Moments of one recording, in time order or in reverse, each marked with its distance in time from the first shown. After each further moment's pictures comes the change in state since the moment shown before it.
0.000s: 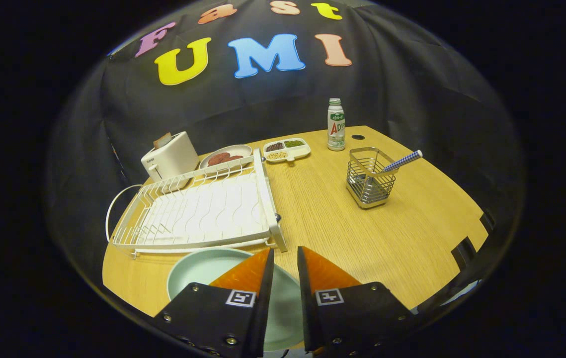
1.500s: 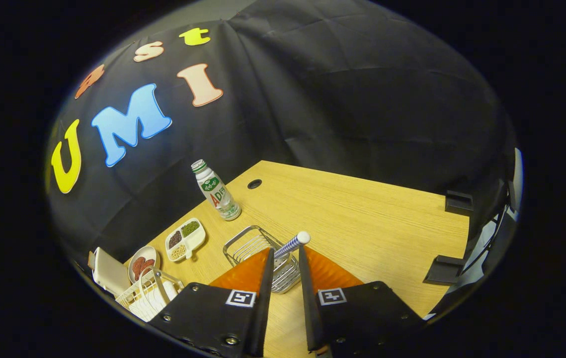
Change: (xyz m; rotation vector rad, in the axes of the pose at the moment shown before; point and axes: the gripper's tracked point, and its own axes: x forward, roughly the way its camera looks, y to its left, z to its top) arm 0.069 -0.191 0.116 0.506 -0.214 -0.384
